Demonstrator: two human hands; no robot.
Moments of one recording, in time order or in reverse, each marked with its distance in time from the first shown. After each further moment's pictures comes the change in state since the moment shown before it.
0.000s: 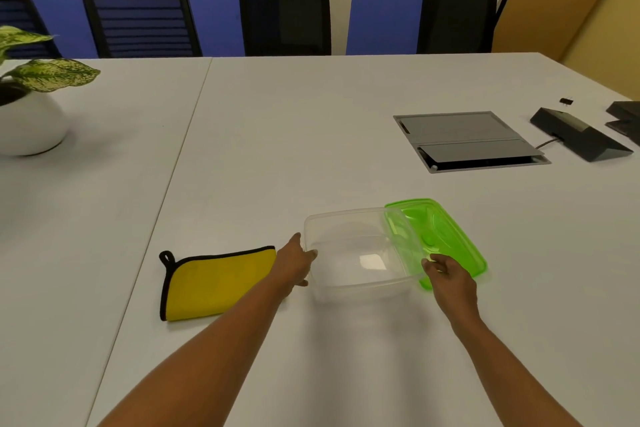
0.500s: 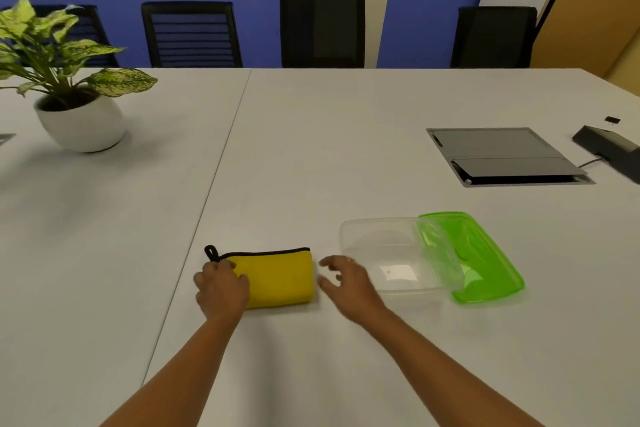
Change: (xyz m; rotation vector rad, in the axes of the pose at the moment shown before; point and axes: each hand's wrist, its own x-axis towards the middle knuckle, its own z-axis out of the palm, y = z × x) left_hand -0.031 -0.085 -0.113 0.503 0.669 -0.058; right_hand -0.102 -0.085 0.119 -0.159 -0.633 -0.438
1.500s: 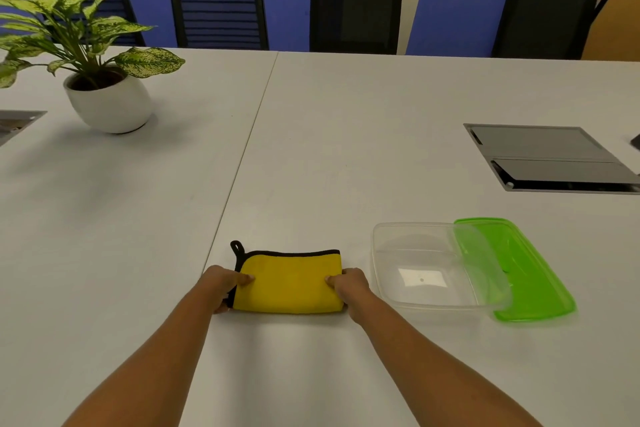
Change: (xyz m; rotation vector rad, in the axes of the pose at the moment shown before) left_hand 0.064 -0.040 -0.023 -0.438 -0.513 -0.508; right_hand 0.066 0.001 0.064 0.318 -0.104 0.650
